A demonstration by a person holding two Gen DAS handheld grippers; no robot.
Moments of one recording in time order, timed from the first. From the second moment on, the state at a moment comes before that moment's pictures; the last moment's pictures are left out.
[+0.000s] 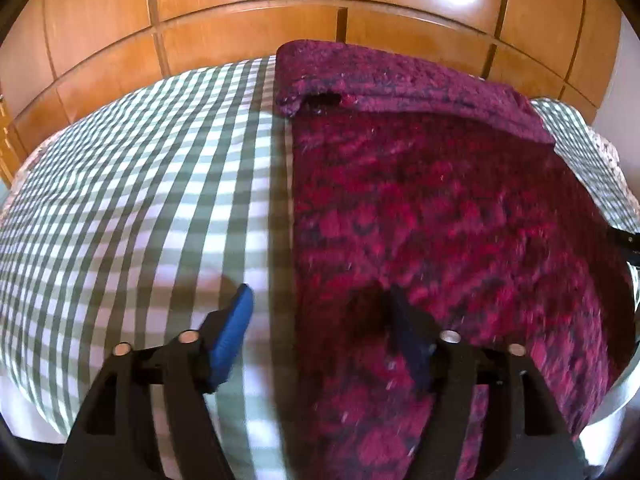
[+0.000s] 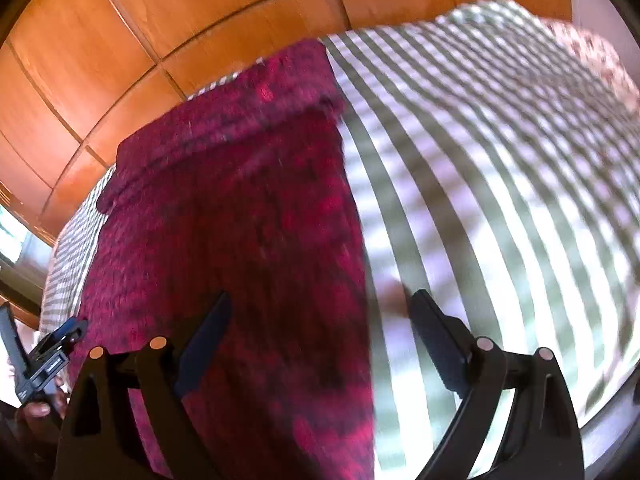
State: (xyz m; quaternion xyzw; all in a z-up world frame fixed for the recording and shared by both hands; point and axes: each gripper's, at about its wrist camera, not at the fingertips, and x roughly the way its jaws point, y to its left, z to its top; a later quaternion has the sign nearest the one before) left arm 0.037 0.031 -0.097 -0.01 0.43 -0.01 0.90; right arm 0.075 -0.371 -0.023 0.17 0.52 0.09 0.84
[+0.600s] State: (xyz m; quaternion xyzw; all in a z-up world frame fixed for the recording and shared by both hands) left arm -0.027 0.051 -0.107 -0.08 0.54 -0.19 0.81; right arm -0.009 -0.376 -0.027 0.21 0.57 0.16 0.78
